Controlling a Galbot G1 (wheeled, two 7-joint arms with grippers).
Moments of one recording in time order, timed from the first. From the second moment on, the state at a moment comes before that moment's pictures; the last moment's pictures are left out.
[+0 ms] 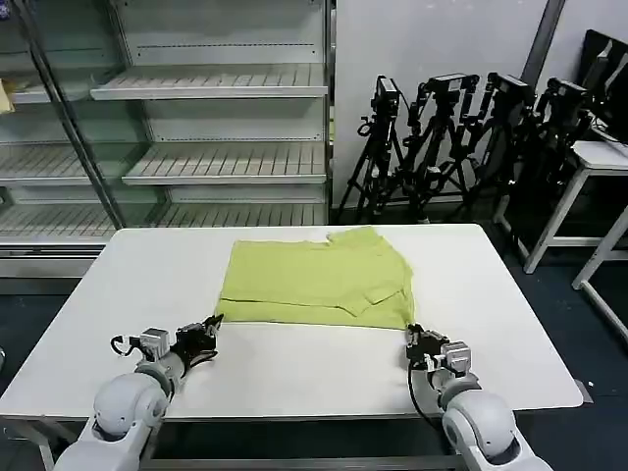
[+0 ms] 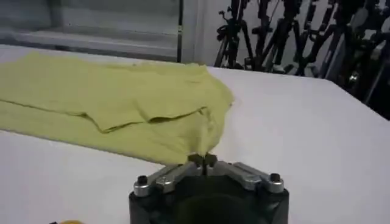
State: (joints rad) left arm 1.17 -1.09 -0.47 -1.84 -0.48 0.58 0.05; right arm -1.24 1.12 0.33 2.03 0.37 -0.54 0.20
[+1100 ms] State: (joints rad) left arm 1.63 -1.10 -0.76 -2.19 -0.44 0.58 0.12; right arm -1.70 1.10 0.38 2.34 0.23 -0.48 0.20
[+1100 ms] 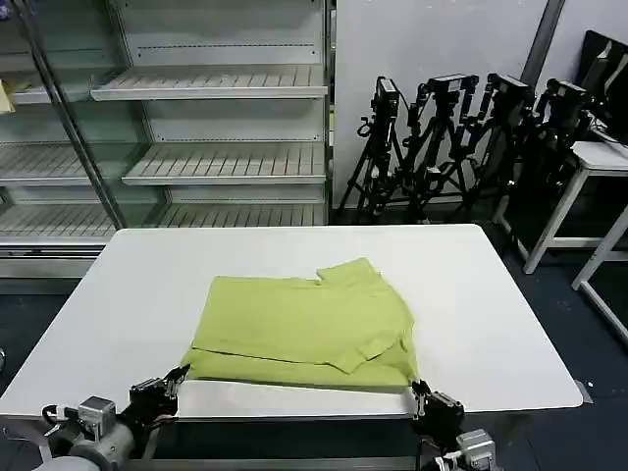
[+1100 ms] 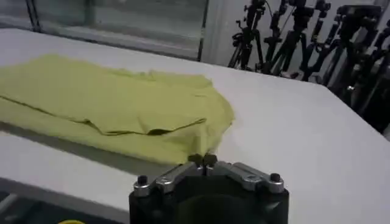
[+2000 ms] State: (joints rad) left arm 1.29 -1.04 -0.59 -2.05 -0.46 0.56 0.09; right arm -1.12 1.11 0.31 2.07 0.43 -0.56 0.23
